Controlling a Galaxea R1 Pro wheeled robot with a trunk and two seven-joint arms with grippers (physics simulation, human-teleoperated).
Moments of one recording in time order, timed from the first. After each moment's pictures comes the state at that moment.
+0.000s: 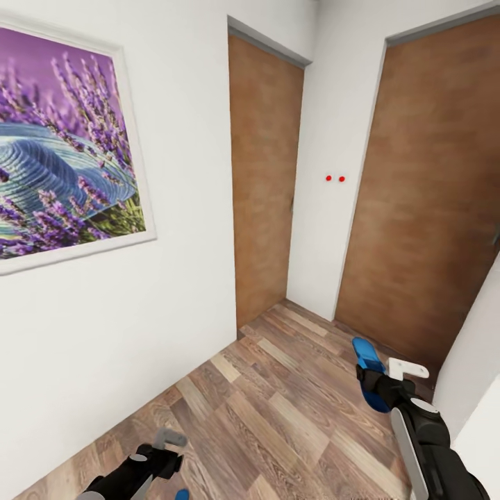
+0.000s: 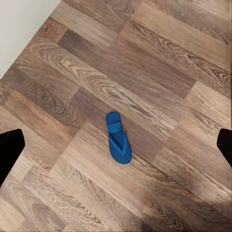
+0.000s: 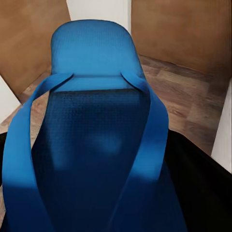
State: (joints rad) left arm -0.55 0.03 -0.21 -0.19 0.00 0.08 -0.01; right arm -0.25 -0.02 -0.21 -1.46 -0.09 0.58 -0.13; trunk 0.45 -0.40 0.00
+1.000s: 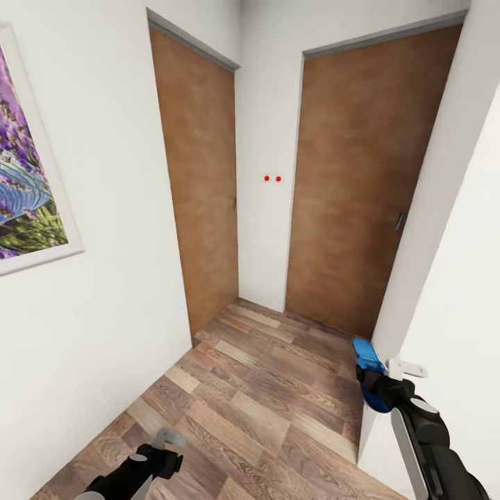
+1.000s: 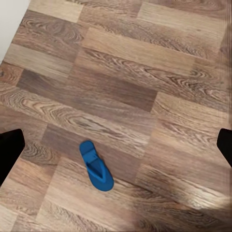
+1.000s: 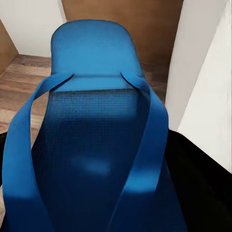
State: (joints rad) left arm -0.55 0.03 -0.21 -0.19 0.00 0.08 -0.01; right arm -0.25 -0.02 -0.21 -1.45 -0.09 0.58 -0.13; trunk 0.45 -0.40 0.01
